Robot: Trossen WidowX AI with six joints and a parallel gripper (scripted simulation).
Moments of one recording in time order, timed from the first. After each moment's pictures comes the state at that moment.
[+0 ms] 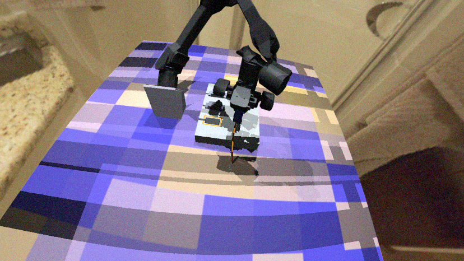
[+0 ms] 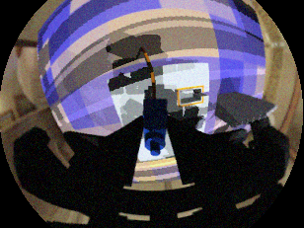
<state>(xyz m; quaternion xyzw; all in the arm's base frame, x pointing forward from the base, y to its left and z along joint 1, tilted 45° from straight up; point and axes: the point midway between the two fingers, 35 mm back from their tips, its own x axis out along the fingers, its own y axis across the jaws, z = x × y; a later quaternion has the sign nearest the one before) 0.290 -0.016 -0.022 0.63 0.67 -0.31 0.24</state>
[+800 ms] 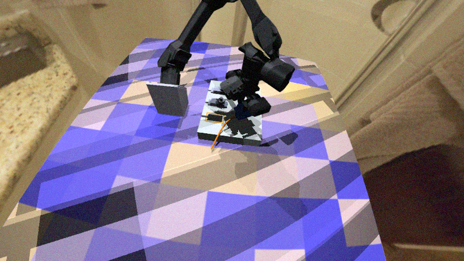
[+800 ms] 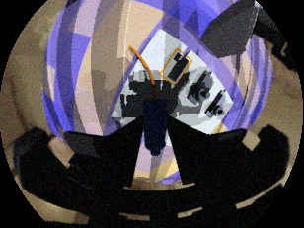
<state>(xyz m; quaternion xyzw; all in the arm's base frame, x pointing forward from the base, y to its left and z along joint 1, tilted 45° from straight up) 0.290 -0.016 -0.022 0.67 0.49 -0.56 -0.03</state>
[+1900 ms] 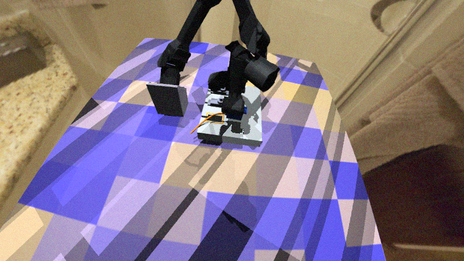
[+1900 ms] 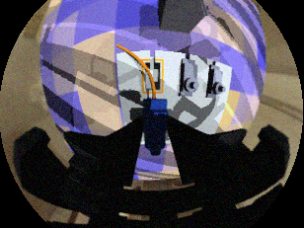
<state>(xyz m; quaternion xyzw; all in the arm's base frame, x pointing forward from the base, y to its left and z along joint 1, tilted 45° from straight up) 0.255 -0.020 -0.024 0.63 0.32 -0.67 -0.22</state>
